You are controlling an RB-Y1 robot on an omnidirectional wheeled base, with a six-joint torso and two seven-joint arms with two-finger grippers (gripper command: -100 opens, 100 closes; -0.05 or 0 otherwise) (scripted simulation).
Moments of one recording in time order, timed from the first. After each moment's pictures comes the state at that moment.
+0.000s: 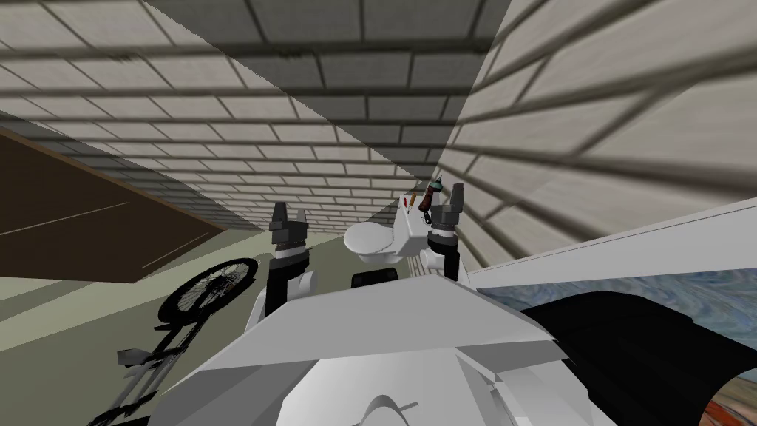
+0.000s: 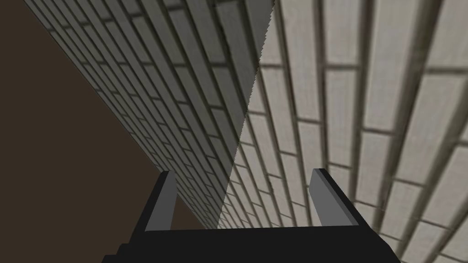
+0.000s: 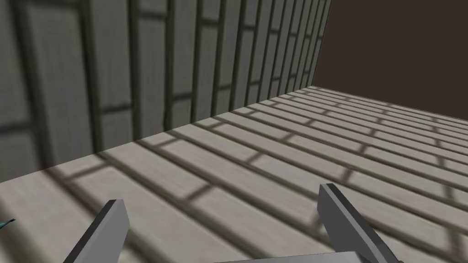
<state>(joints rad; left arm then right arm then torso) 0.50 0.03 0.01 -2.28 -0.10 -0.41 0.05 0.46 0.04 -0.06 -2.30 0.06 -0.59 0.08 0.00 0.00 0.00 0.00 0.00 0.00</state>
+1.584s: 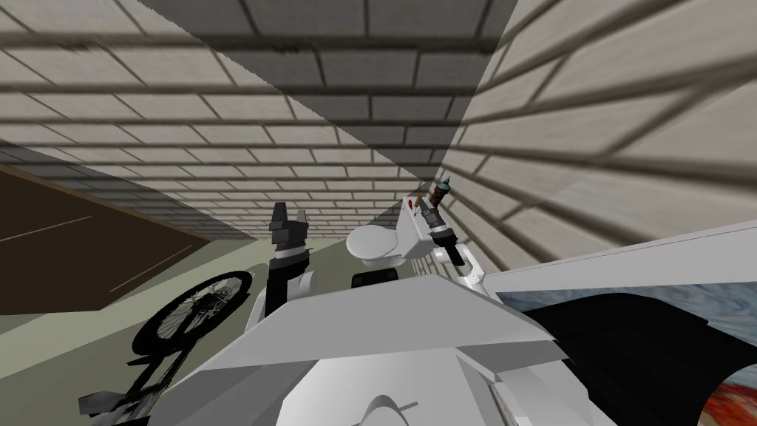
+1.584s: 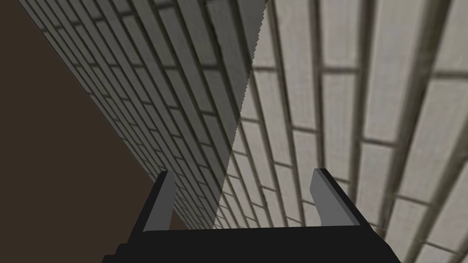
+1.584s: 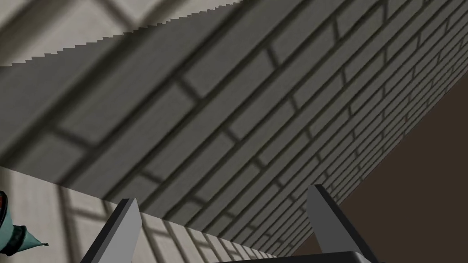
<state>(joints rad) 0.50 0.03 0.01 -2.28 -0.10 -0.41 0.05 0.38 -0.34 -0.15 -2.05 0.26 -0.43 0.31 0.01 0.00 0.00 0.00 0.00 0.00</state>
